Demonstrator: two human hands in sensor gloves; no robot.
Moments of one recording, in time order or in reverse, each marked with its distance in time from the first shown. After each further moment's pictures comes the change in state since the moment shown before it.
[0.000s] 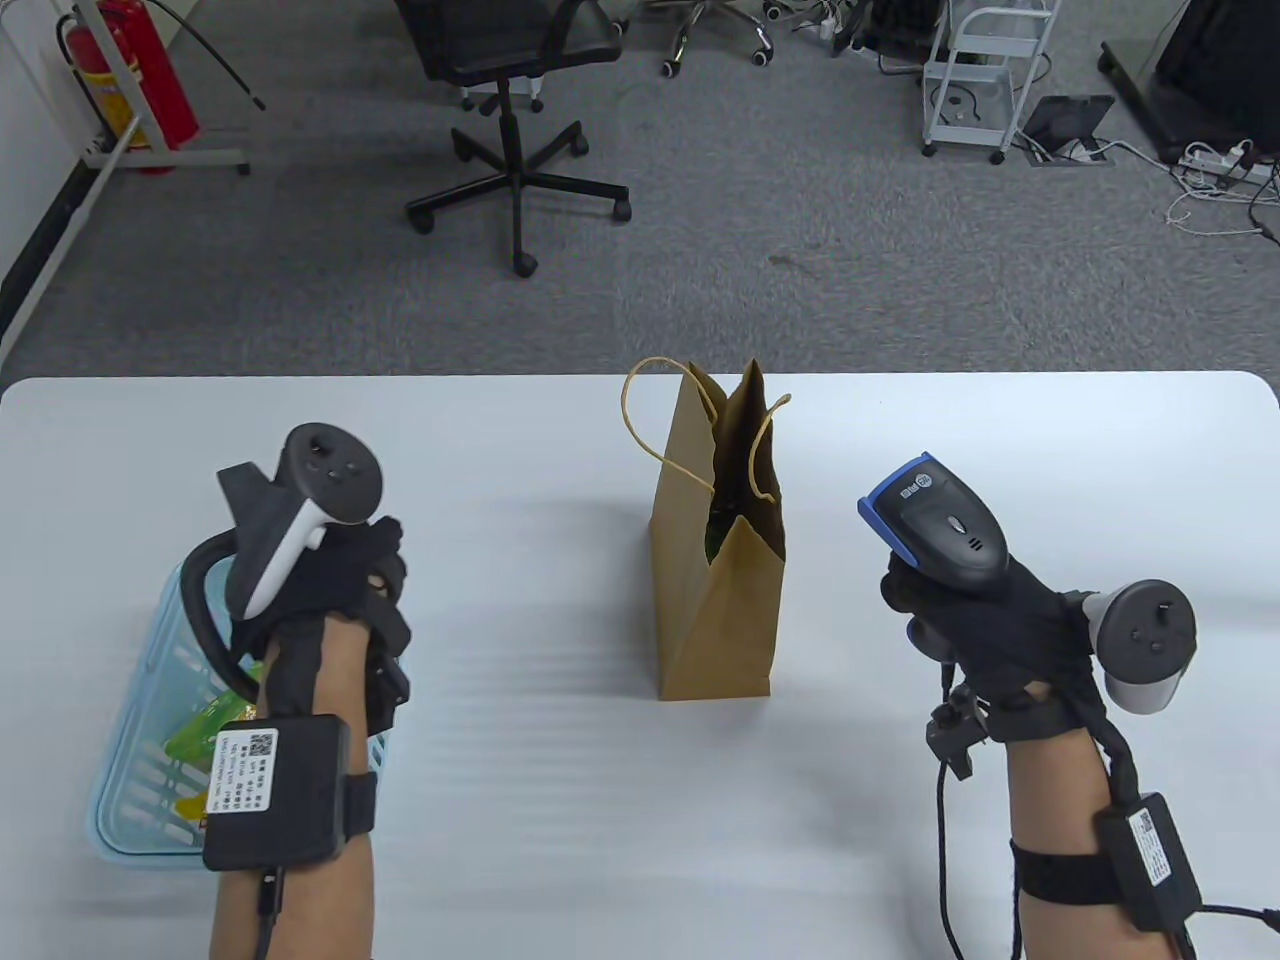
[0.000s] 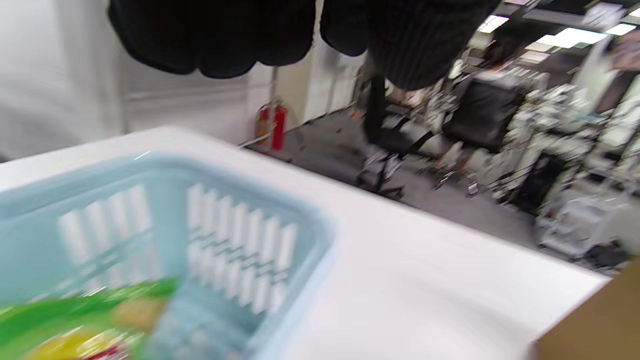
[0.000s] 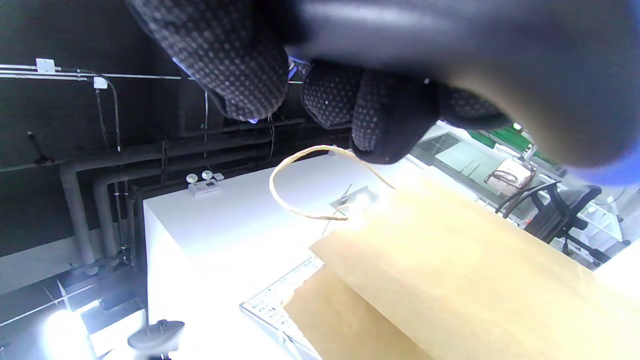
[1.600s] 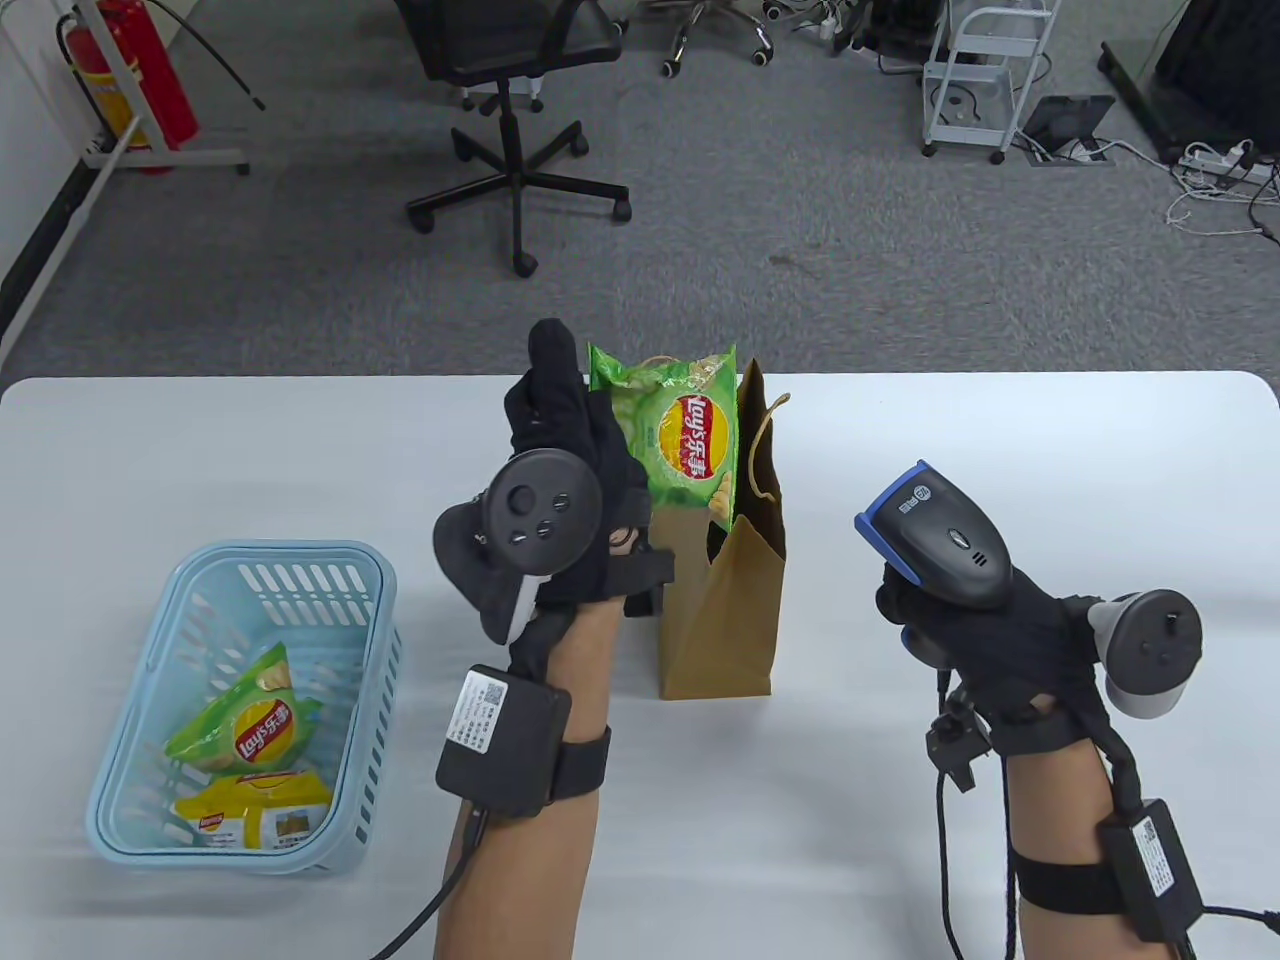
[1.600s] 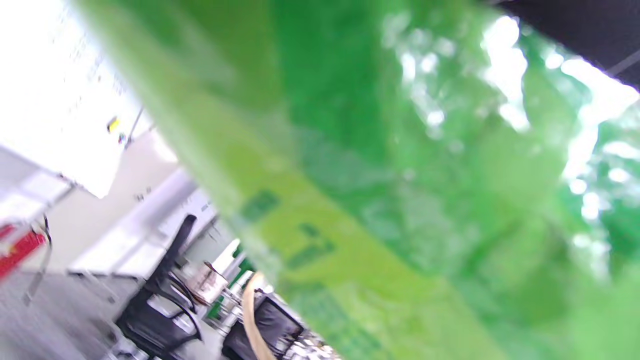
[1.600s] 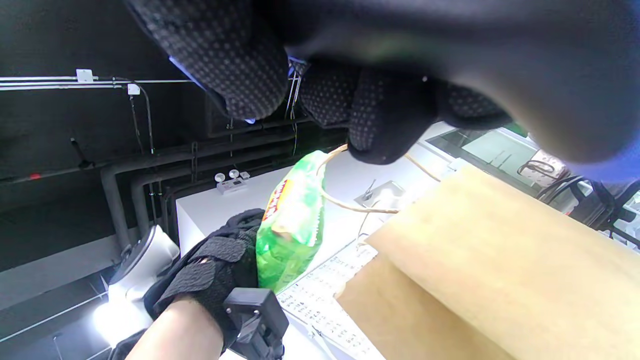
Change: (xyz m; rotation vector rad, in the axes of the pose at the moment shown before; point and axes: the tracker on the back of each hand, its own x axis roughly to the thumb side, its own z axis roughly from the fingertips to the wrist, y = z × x) left_hand 0.180 0.002 0.078 0.726 -0.506 0.509; right_hand 0.014 -0.002 0.003 0.013 -0.072 -0.062
